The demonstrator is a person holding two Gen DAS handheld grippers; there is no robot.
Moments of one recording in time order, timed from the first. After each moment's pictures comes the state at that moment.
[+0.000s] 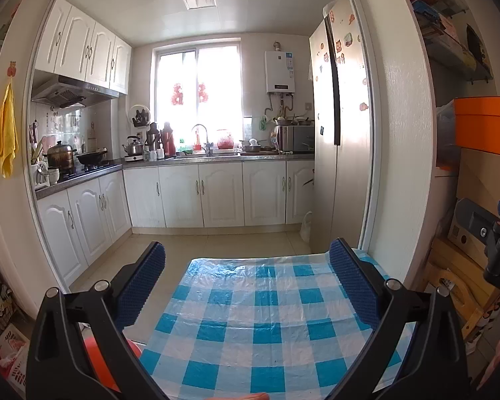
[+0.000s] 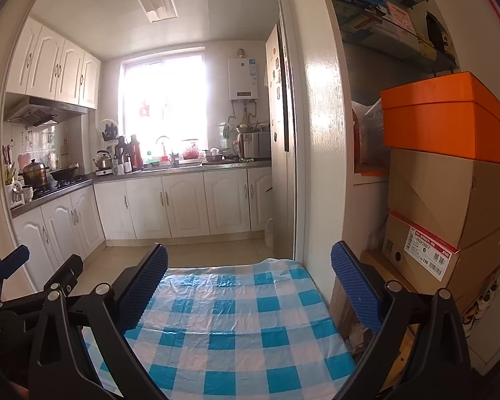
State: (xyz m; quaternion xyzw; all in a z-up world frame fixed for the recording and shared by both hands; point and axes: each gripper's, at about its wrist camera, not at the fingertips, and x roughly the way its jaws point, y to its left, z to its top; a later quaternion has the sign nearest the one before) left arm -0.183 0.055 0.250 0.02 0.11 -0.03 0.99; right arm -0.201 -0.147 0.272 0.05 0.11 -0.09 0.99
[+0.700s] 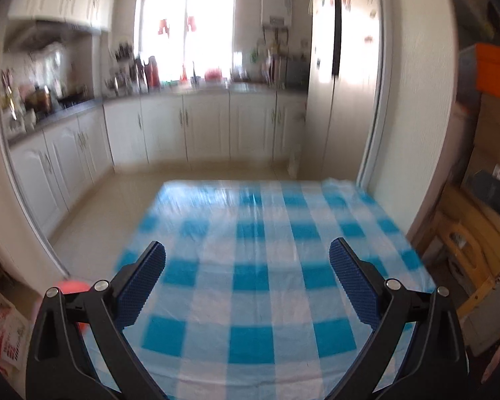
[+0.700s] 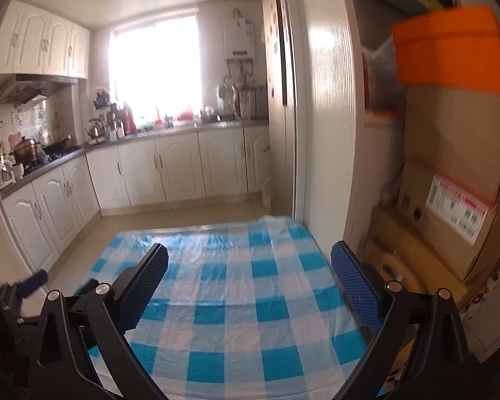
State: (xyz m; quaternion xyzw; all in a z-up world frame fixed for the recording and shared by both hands) left arm -0.103 0.042 0.143 0.00 0.28 -0.06 0.96; right arm -0.138 -0.168 0.199 0.07 0.21 -0.09 0.97
